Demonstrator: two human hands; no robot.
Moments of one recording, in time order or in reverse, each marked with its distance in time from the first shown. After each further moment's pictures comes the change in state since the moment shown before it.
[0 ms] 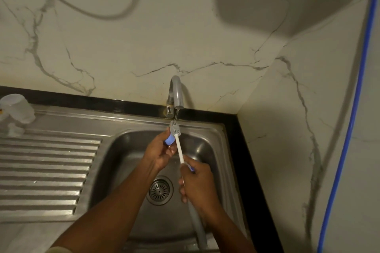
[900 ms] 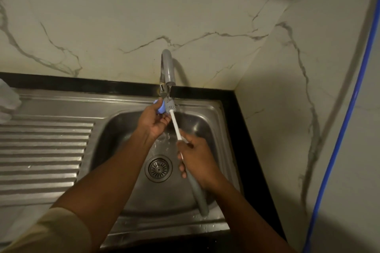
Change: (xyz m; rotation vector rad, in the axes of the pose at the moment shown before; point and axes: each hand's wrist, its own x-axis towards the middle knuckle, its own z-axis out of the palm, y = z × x) left_hand 0.023 0.018 0.012 -0.081 0.032 0.011; right_hand 0.009 -0.001 -0.014 -0.004 -0.082 0.023
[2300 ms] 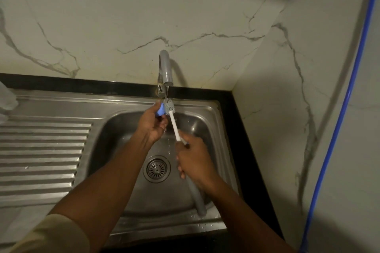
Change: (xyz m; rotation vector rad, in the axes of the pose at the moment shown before) left_hand -0.009 -0.009 -0.004 0.154 0.031 0.034; right_hand -0.003 -0.003 0.002 -0.132 0.019 0.004
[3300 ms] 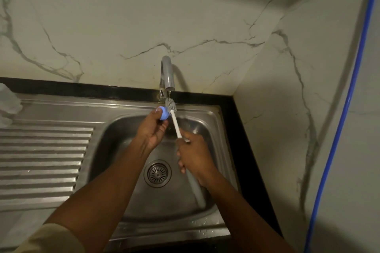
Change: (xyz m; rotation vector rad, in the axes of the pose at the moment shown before) left_hand -0.003 0.001 -0.002 -0.136 -0.050 0.050; right_hand 0.018 -0.008 0.001 -0.003 0.034 -0.008
